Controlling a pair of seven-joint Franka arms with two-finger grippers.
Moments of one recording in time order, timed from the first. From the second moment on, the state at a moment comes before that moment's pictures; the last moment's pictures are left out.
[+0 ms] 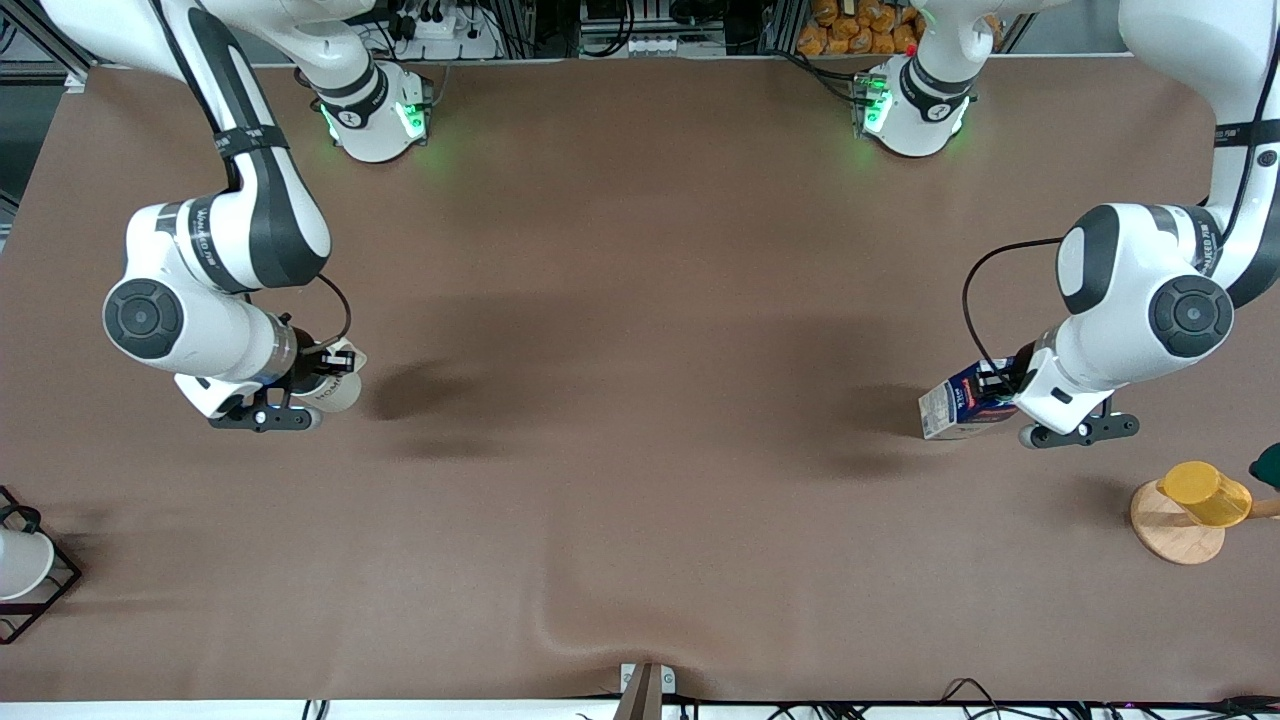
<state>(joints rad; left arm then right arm) 0.02 0.30 -0.10 -1.85 0.06 2.06 -0.24 0.12 0.29 0.03 -1.84 0.01 1.94 0.17</state>
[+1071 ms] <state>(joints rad) -0.12 0.28 -0.26 -1.64 0.06 1.86 -0.46 0.58 0.40 0.03 -1.78 0.03 2.10 0.71</state>
